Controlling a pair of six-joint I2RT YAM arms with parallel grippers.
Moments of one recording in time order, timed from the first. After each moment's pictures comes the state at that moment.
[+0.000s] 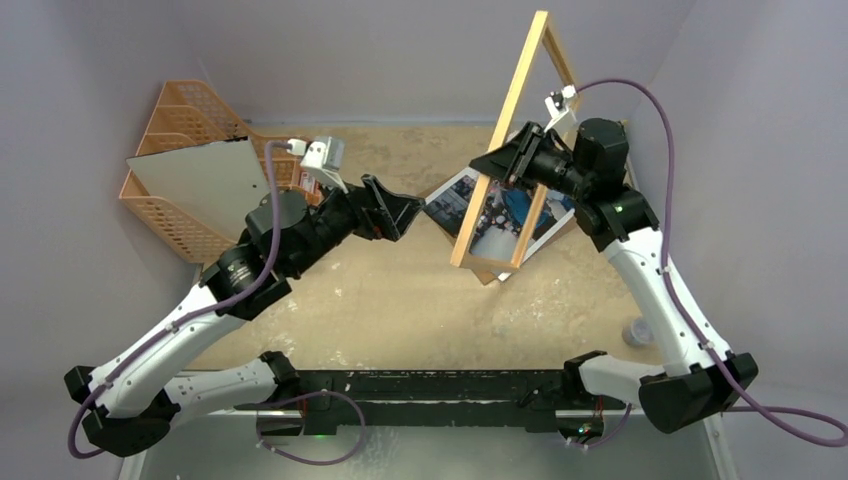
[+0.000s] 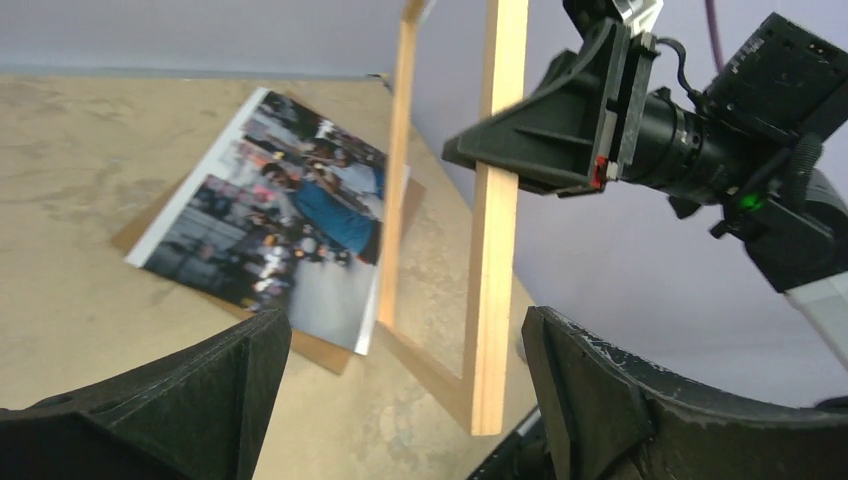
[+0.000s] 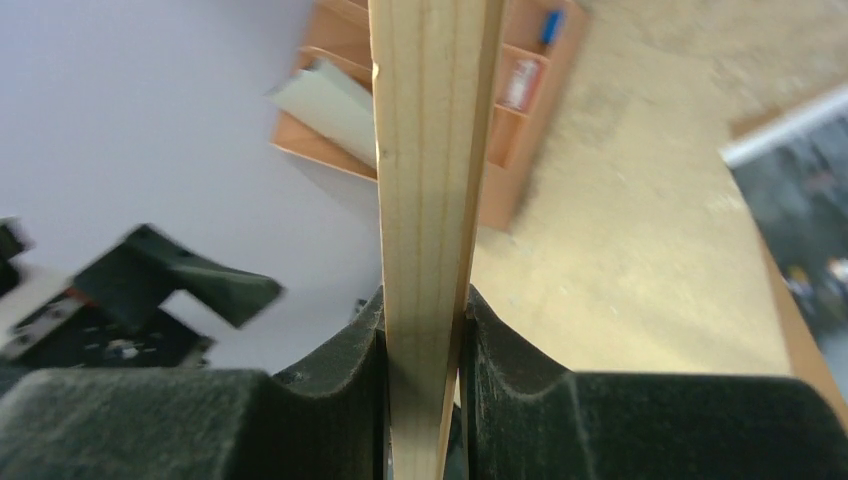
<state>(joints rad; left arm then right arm) -0.87 0.96 1.22 -0.29 -0.13 -0.58 0.32 1.19 1.34 -0.30 -0.55 0.84</state>
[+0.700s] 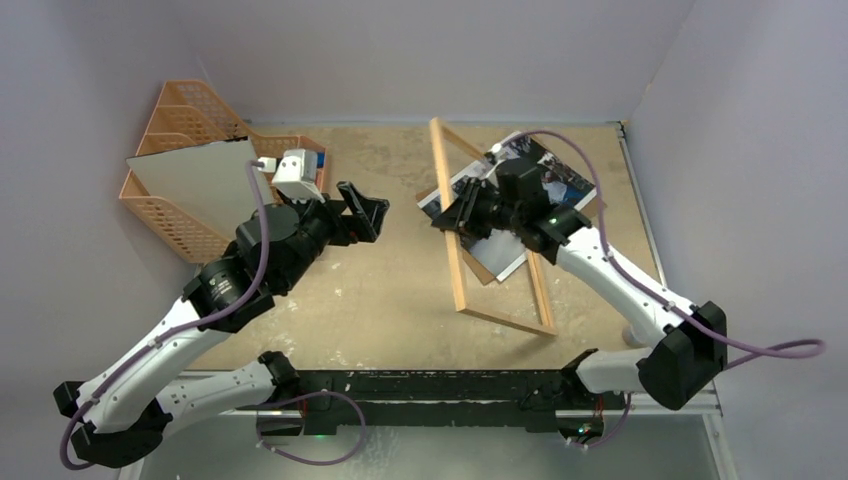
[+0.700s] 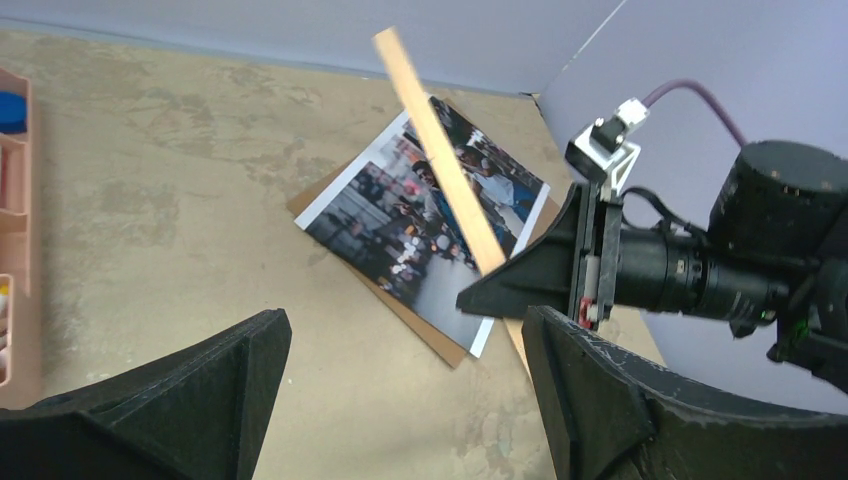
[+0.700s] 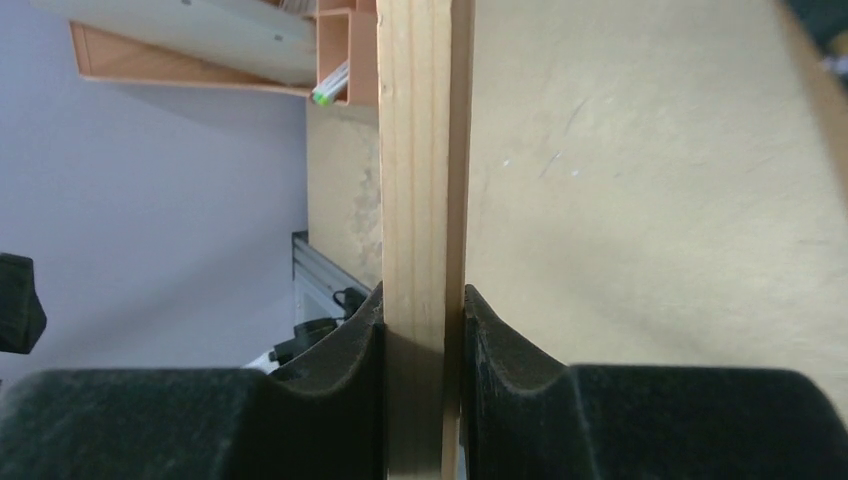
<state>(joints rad) -0.87 0.87 1.18 -0.47 -0.43 -0.54 0.54 1.31 1.18 -0.44 -0.33 0.88</state>
